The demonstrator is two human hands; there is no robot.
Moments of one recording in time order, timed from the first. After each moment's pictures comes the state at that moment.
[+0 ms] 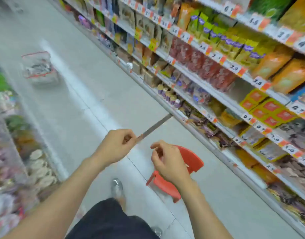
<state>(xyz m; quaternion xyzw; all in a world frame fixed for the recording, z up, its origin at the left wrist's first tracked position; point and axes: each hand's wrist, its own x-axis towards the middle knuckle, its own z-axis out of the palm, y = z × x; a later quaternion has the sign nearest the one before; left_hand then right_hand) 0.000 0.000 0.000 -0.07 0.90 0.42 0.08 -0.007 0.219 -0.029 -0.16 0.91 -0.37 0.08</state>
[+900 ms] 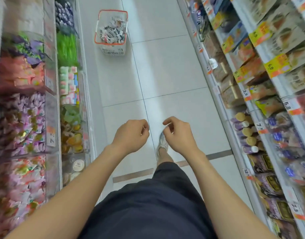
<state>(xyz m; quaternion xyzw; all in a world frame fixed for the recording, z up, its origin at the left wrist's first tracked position) -0.327 -0.416 -0.105 -0.30 0.90 0.31 0.12 -0.453 -0.262 -0.113 -0.27 0.87 -0.31 0.27</state>
